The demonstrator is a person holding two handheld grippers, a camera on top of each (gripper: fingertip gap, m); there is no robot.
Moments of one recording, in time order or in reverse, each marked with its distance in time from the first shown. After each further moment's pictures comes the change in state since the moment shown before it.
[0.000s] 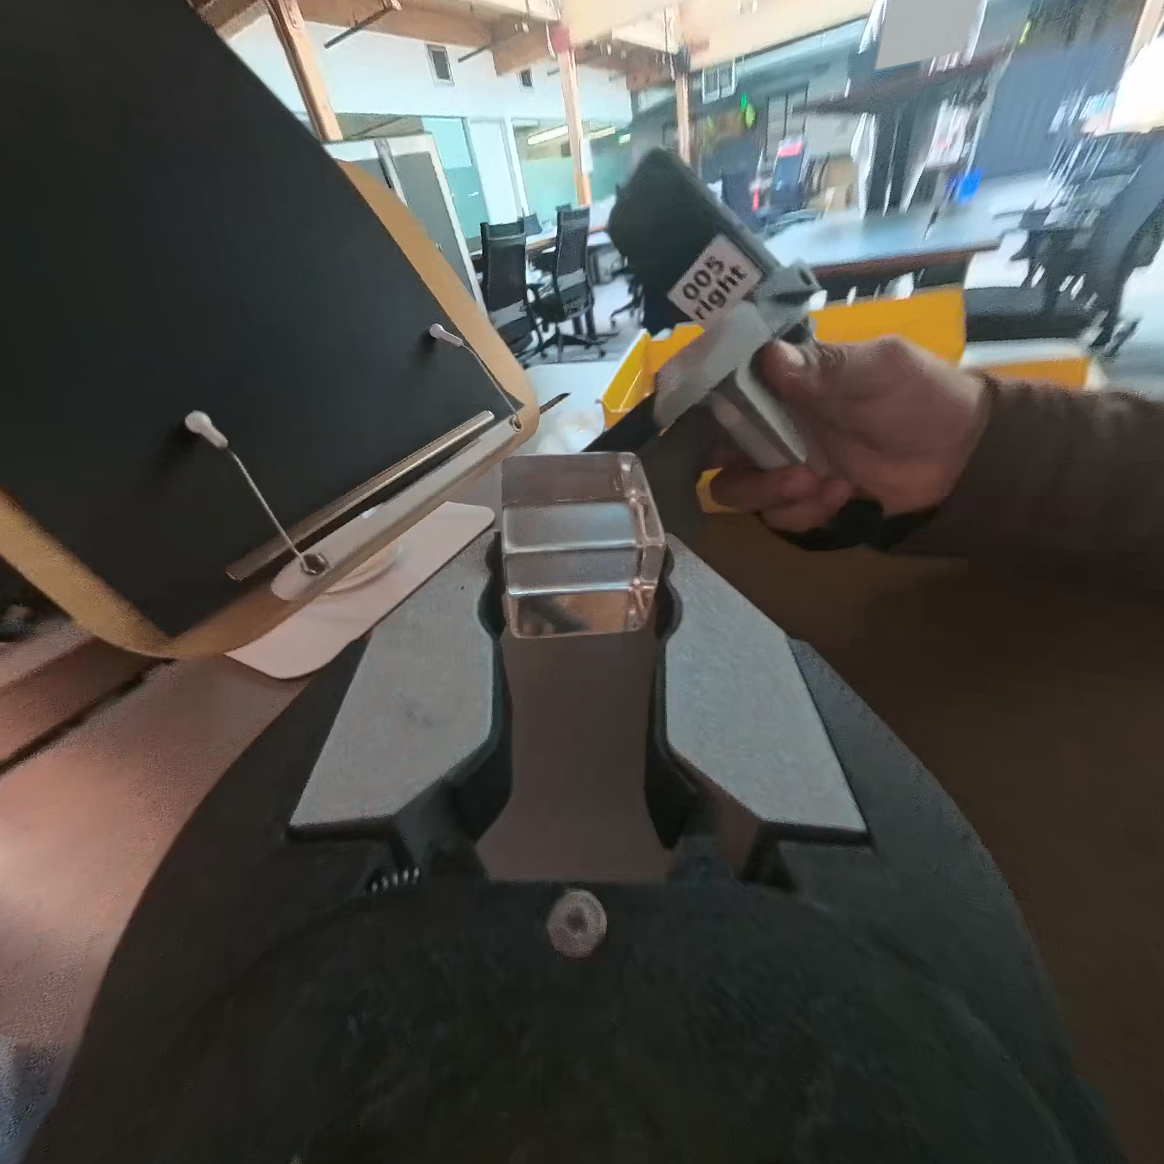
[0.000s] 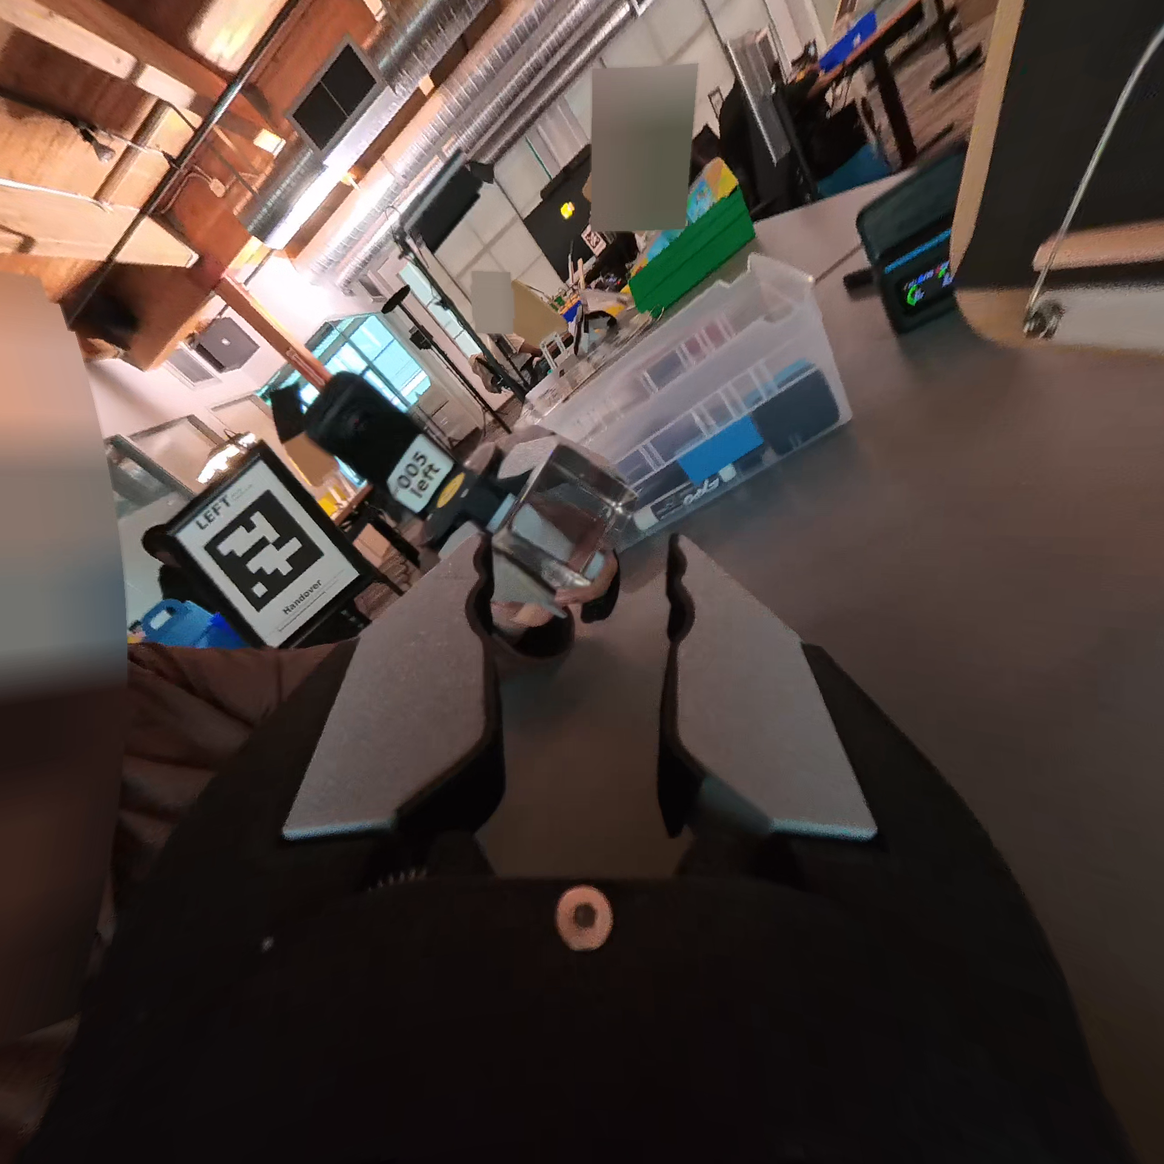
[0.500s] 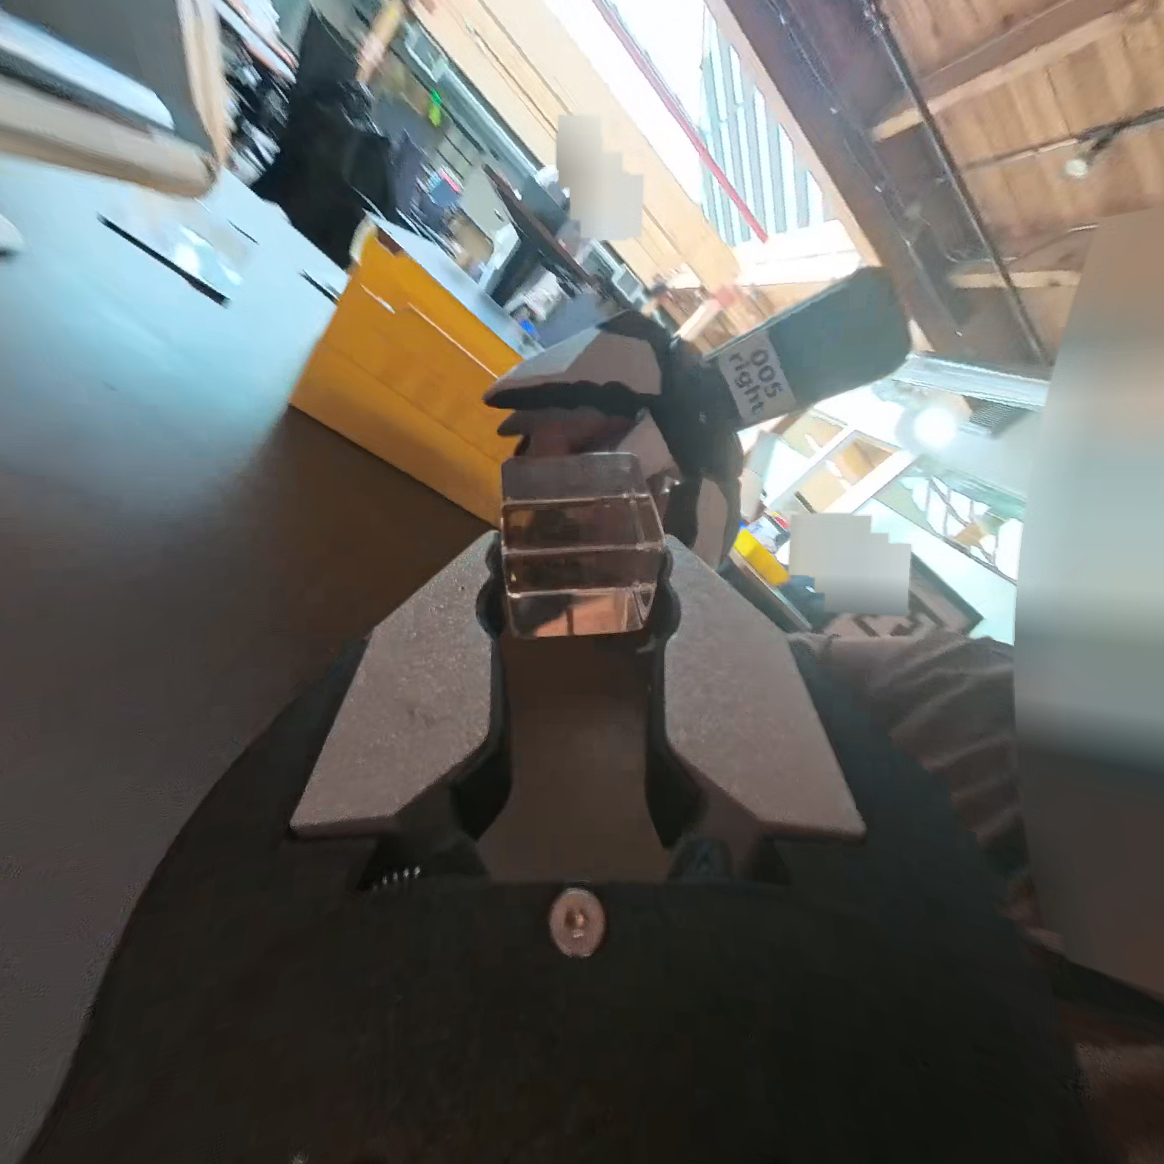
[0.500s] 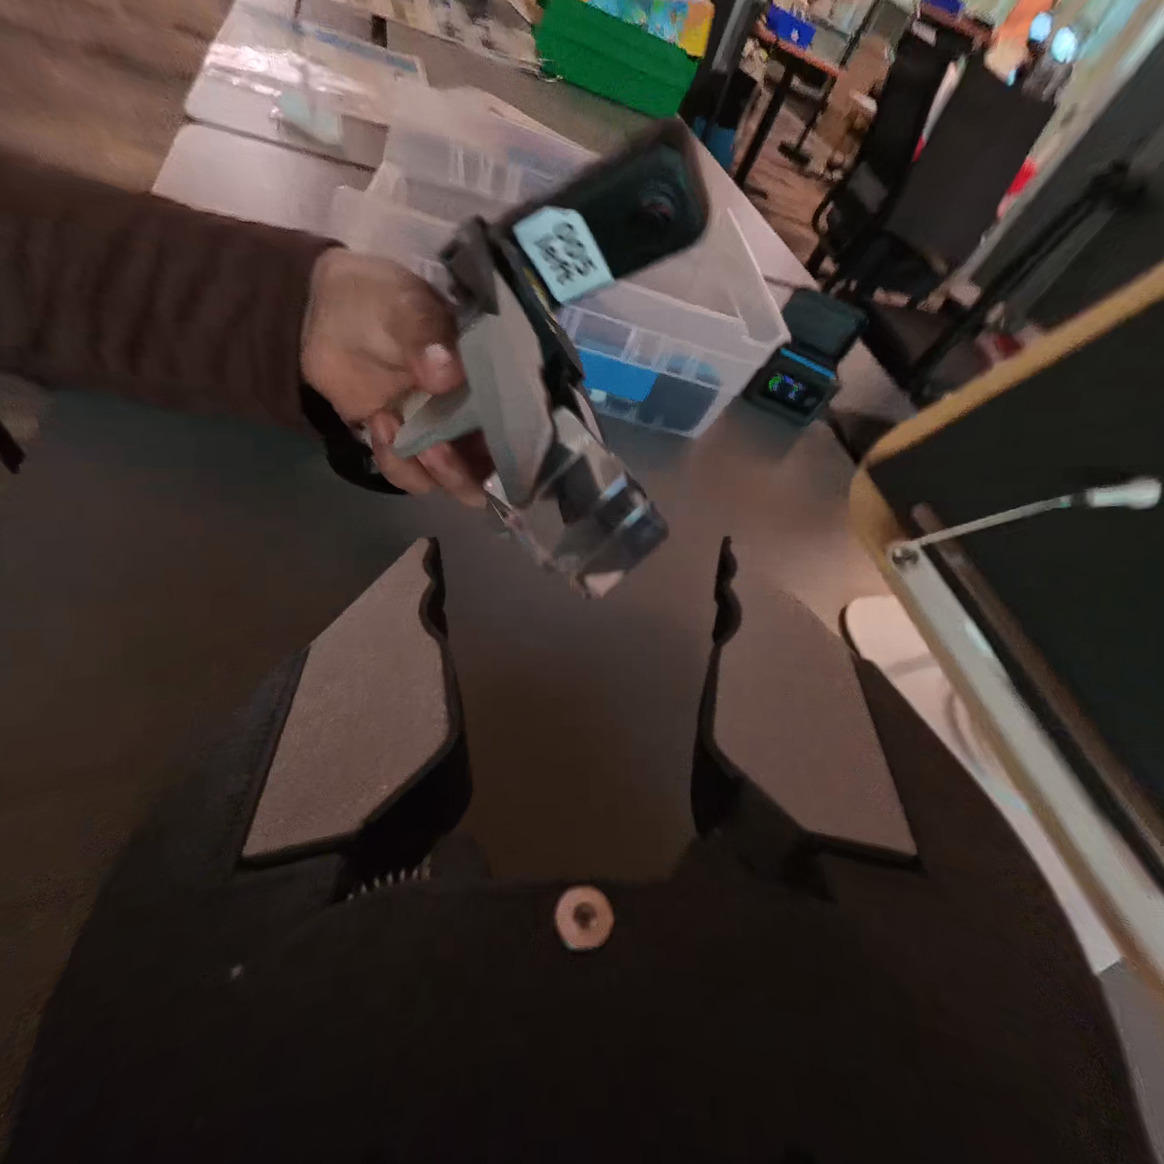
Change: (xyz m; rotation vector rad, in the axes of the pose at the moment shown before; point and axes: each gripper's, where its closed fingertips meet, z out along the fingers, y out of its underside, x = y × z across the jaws) left arm 0.035 0.008 -0.009 -0.034 0.601 -0.888; right arm -0.009 0.041 0.022 -0.338 0.342 -0.938
